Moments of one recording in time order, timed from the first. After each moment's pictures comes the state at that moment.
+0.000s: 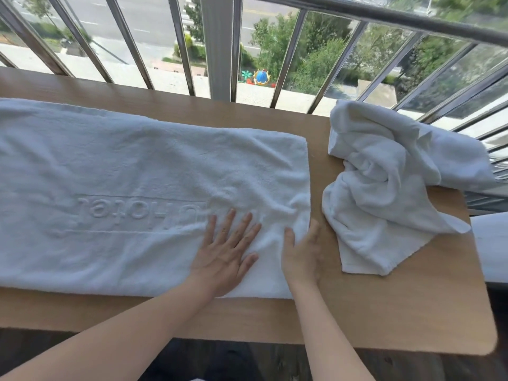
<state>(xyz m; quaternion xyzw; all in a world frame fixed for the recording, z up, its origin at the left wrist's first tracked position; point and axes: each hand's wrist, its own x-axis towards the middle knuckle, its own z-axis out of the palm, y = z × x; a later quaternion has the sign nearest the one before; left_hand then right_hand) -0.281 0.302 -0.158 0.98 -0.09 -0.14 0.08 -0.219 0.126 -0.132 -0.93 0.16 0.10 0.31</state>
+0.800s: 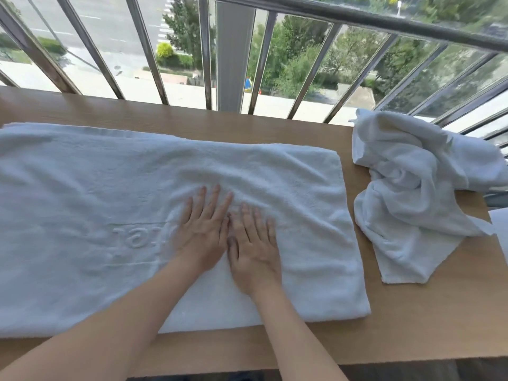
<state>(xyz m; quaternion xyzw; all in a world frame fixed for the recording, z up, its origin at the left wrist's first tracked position) -0.236 0.433 -0.162 0.98 0.04 -0.08 0.16 -0.240 0.281 -0.161 -0.96 -0.21 0.06 0.16</state>
